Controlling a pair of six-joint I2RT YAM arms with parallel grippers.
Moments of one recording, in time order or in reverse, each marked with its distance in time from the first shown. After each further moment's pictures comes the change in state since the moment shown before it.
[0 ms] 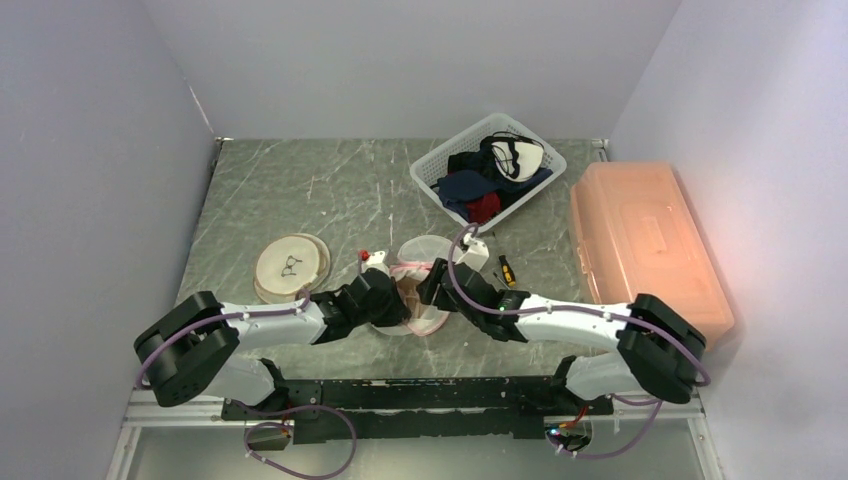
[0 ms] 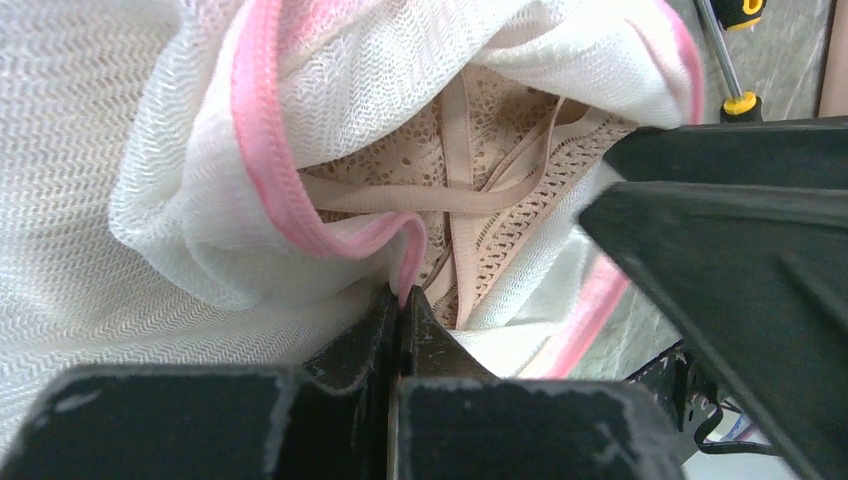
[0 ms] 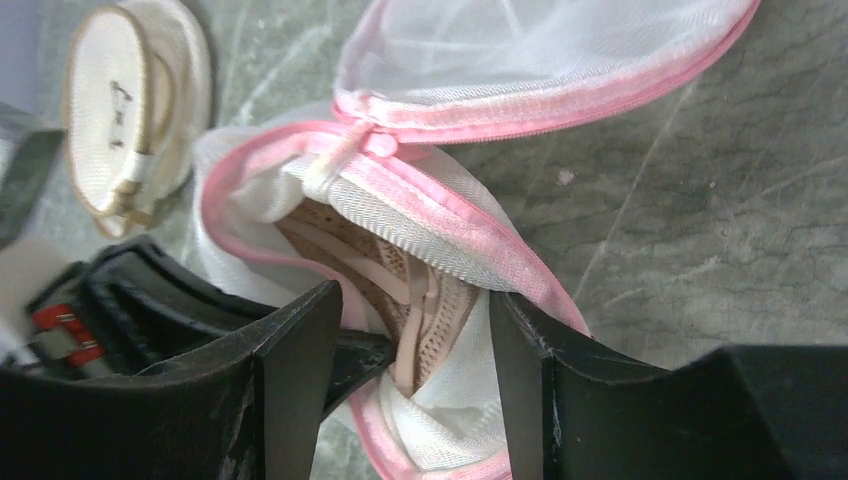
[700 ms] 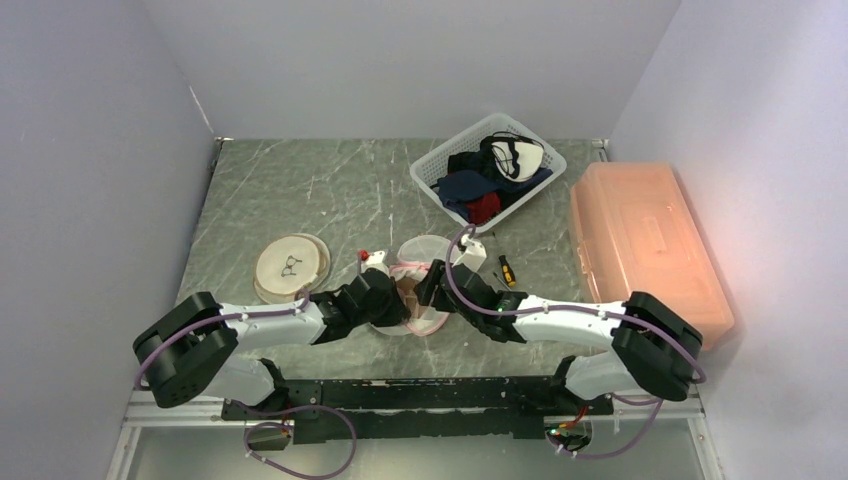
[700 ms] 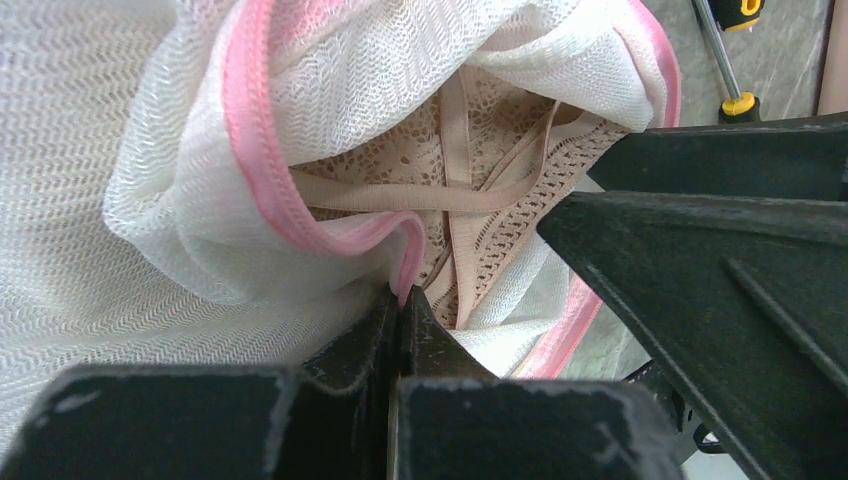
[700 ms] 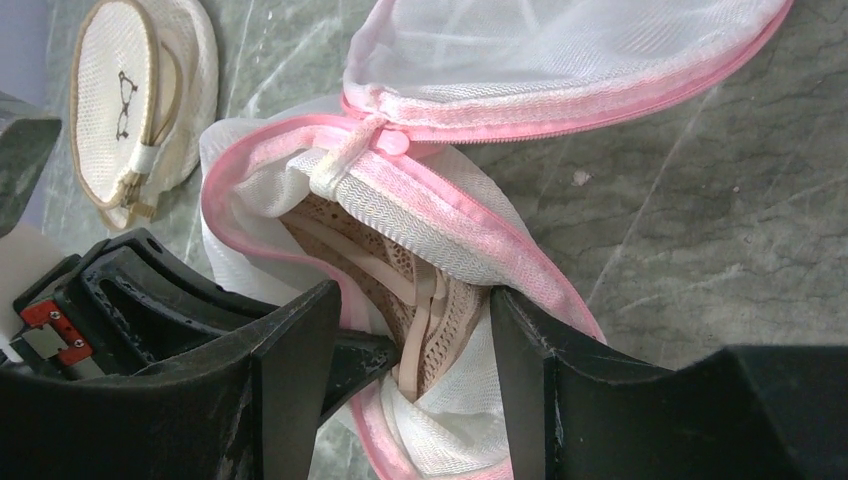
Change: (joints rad) left arm 0.000 -0.008 0.000 -0.006 -0.003 0.000; right arm 0.003 -0.005 -0.010 0.039 -0.011 -0.012
